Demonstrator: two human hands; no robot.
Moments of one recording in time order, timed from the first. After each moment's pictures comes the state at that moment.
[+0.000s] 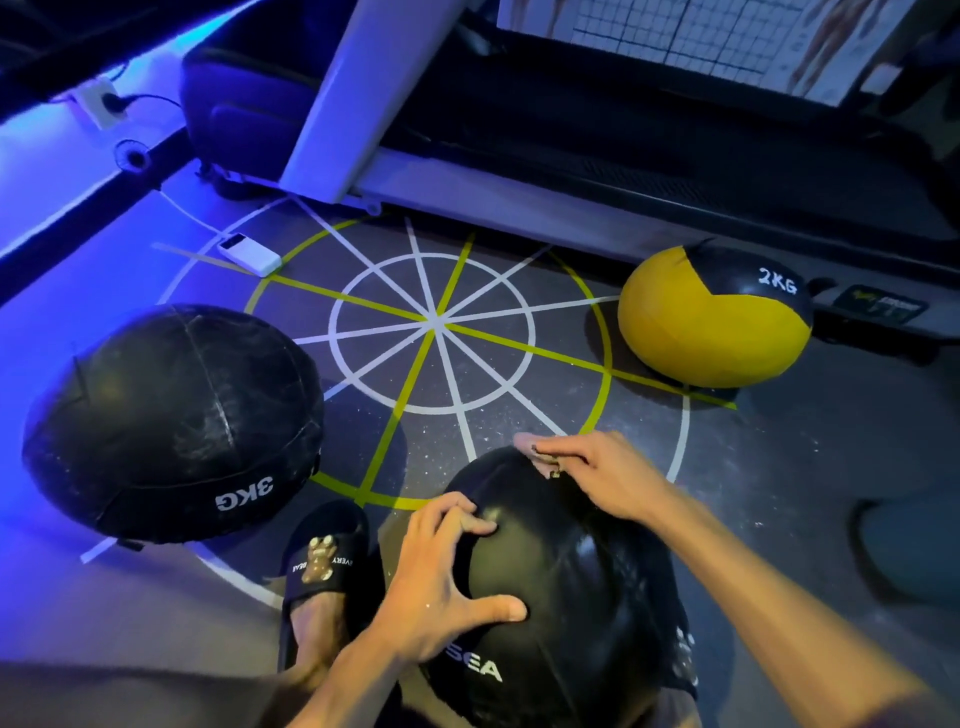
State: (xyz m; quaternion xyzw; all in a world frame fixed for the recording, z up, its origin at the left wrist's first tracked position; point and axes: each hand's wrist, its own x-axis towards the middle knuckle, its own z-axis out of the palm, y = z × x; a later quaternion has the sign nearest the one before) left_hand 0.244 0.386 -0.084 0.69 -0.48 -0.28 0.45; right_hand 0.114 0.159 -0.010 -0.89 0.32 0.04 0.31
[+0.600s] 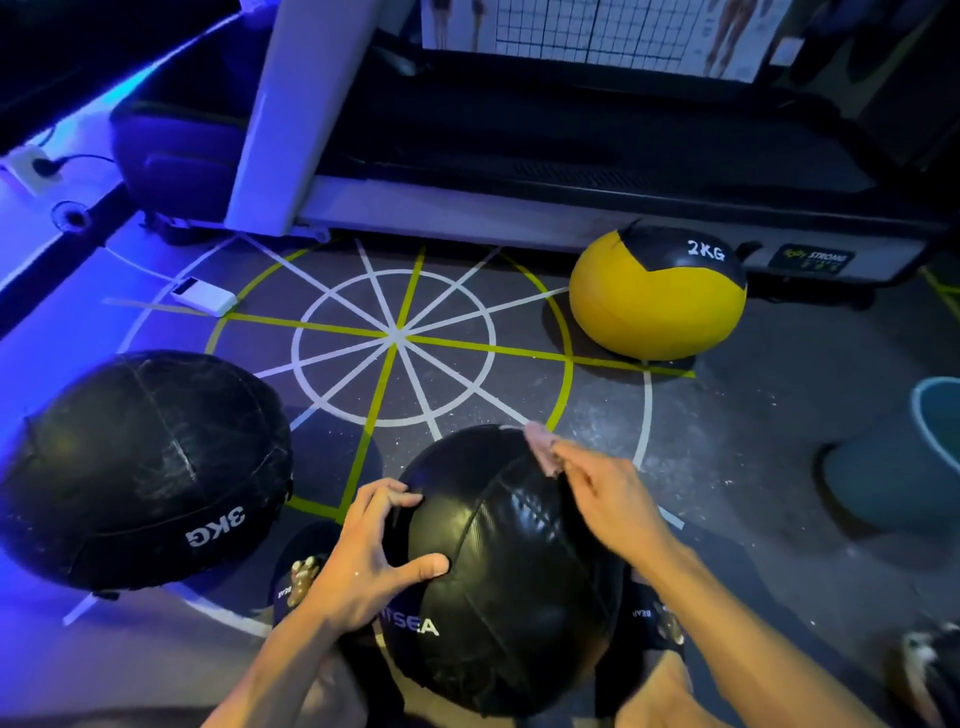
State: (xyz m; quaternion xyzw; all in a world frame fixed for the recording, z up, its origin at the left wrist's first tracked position) left_hand 0.288 0.389 -0.075 0.70 -0.50 -0.33 0.40; right_hand 0.038 0.193 -0.034 -0.86 0.40 -0.14 0.28
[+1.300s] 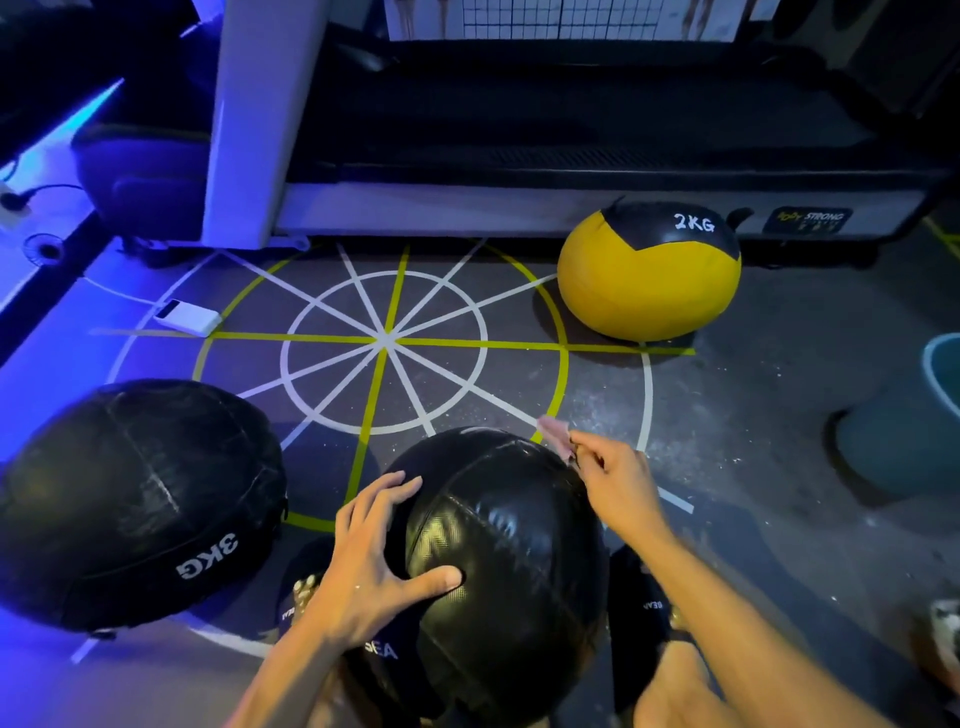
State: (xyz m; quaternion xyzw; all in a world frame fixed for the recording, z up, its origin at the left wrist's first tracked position) left_hand 0.277 0.375 -0.050 0.73 -0.51 -0.31 0.33; right_hand 0.038 0.177 -0.053 -0.72 0.56 -0.20 0.35
